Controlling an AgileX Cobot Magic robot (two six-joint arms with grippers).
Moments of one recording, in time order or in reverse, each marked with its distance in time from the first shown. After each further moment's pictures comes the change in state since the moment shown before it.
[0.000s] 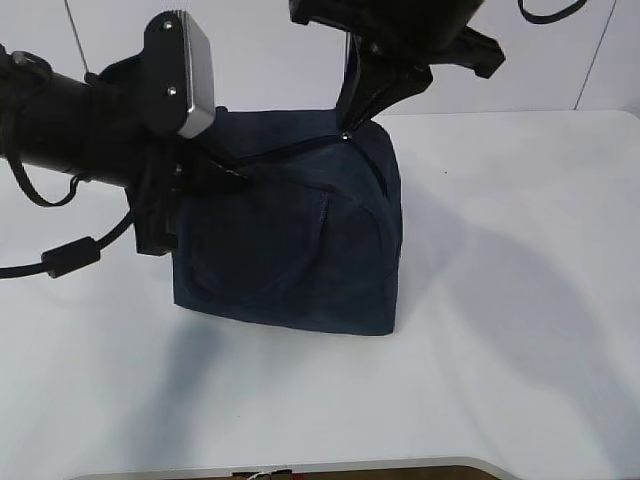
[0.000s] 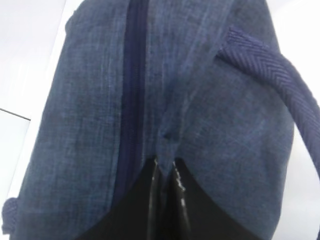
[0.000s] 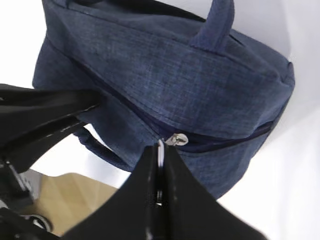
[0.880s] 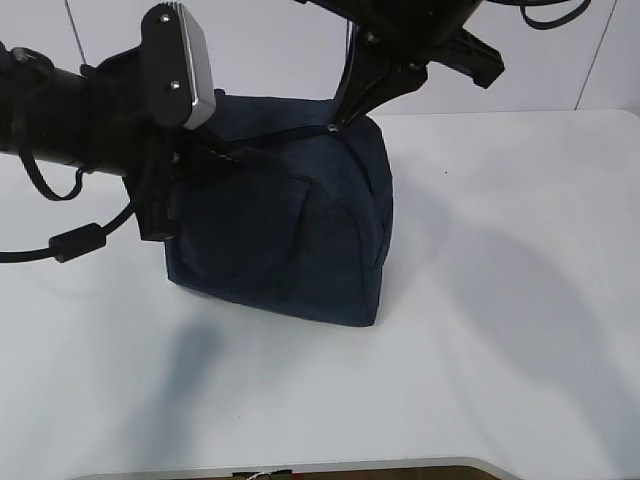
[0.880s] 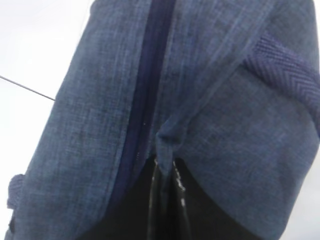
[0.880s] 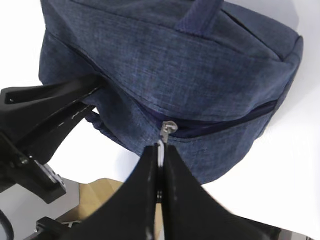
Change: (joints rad) left arm -0.002 0.000 0.000 0.000 -0.111 0.000; right arm -0.019 0.000 0.000 0.063 -0.004 0.129
